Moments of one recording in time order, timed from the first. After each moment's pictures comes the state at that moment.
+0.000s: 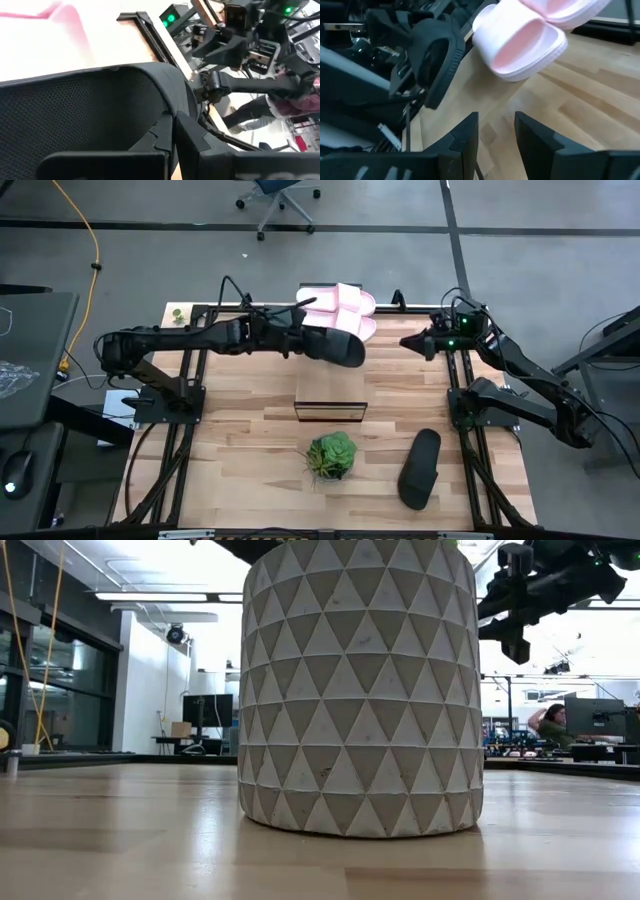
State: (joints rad) left arm 0.31 1.46 1.21 -0.19 -0.05 -0.88; right arm -0.86 0.69 0.57 -0.32 -0.67 0.47
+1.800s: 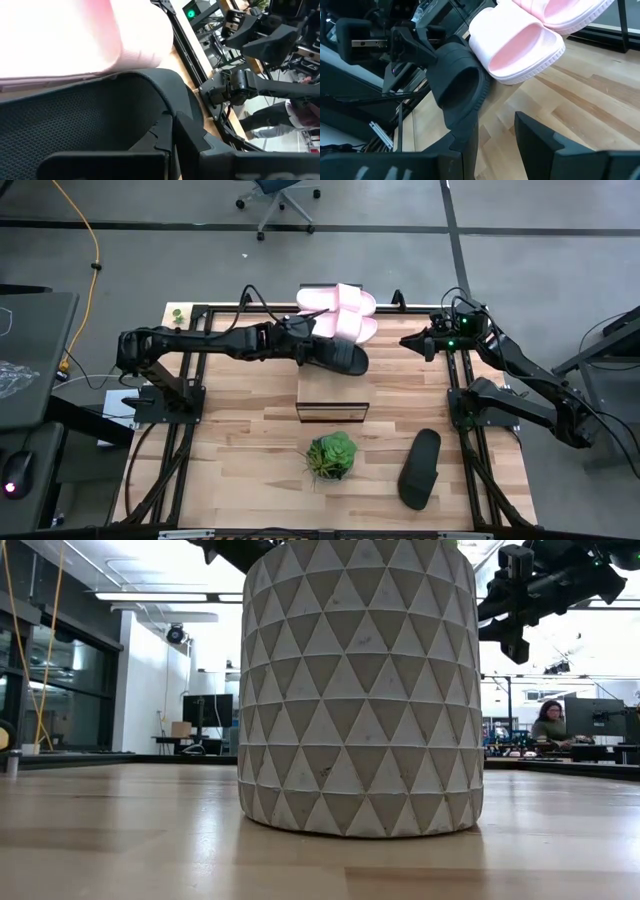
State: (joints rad) left arm 0.30 1.58 1.21 -0.15 -0.12 -0.95; right arm -0.86 0.69 0.57 -0.32 -0.65 0.43
